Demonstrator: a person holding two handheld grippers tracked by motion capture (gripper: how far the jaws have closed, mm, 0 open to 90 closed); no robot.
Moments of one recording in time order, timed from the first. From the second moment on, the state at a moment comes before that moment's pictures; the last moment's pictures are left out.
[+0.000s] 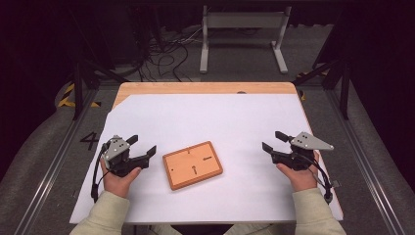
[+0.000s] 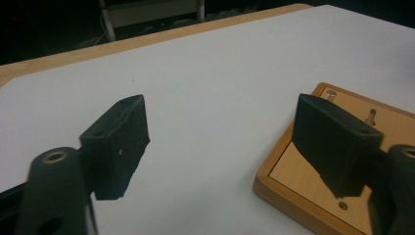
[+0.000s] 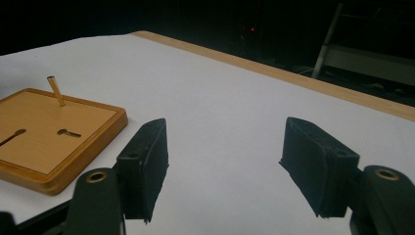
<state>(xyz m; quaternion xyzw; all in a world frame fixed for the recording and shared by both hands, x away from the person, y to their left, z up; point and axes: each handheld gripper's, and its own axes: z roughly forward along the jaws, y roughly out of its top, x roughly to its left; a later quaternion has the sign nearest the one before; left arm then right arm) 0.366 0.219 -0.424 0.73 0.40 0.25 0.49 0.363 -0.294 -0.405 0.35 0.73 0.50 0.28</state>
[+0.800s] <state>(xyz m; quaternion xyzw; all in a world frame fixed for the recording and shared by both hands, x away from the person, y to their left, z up) 0.398 0.203 -0.424 0.77 0.39 0.20 0.47 0.345 -0.303 -0.405 0.37 0.74 0.50 0.27</state>
